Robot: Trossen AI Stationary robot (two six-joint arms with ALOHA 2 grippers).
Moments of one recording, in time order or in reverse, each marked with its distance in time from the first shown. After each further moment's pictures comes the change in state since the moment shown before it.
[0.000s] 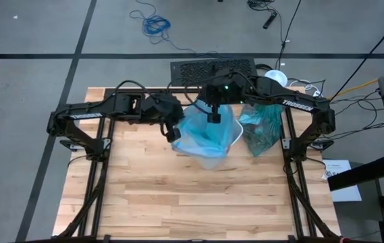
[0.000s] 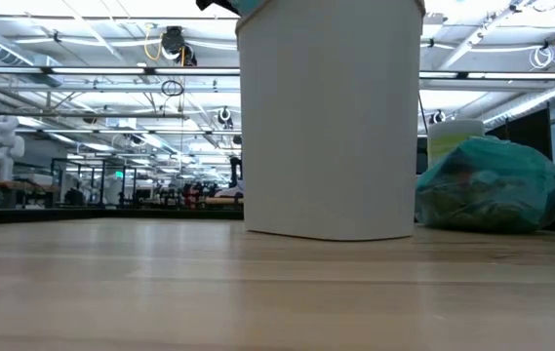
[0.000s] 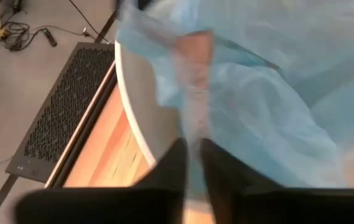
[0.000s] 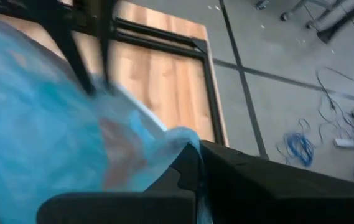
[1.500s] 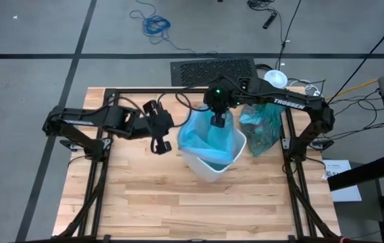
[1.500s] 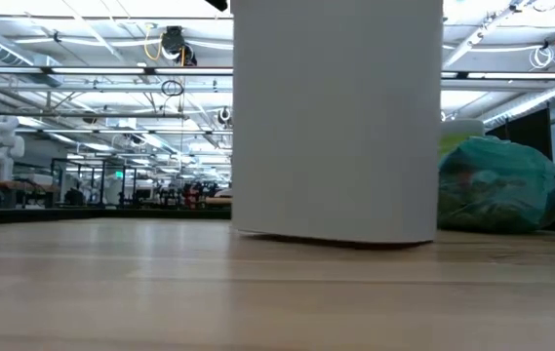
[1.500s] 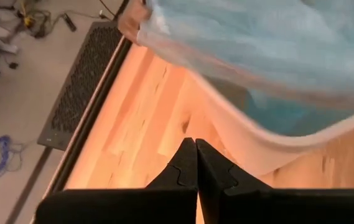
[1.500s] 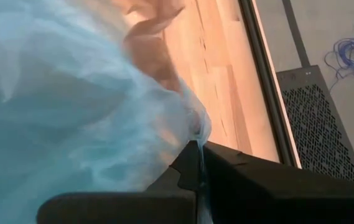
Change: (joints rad) left arm -0.172 -0.042 -0.013 -0.192 -0.189 -0.136; right arm -0.082 0.019 -0.136 -0.164 -0.062 0.178
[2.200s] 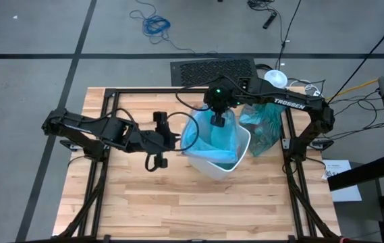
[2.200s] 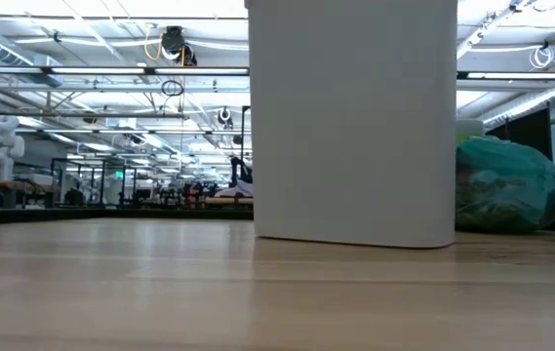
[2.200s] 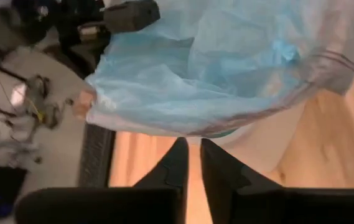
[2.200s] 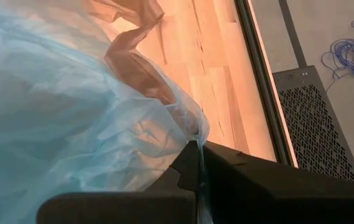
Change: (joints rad) left arm -0.153 -0.003 -0.050 0.189 -0.064 0.361; right arm -0.001 -0.002 0.002 0.003 0.006 0.003
